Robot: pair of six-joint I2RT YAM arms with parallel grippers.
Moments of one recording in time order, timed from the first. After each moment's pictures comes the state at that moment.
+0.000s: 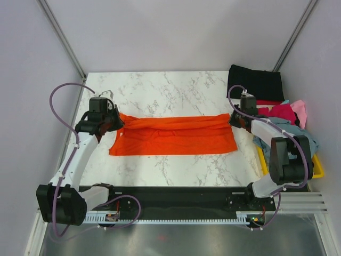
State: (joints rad) left arm -0.09 1.15 0.96 -0.58 0.07 -0.31; right arm 0.06 1.57 0.89 -0.14 -0.02 0.42
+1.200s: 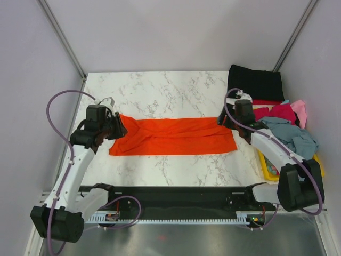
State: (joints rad) left arm -0.13 0.97 0.93 -0.74 0.13 -0.30; right arm 0.18 1.29 0.78 -0.17 0.05 0.48
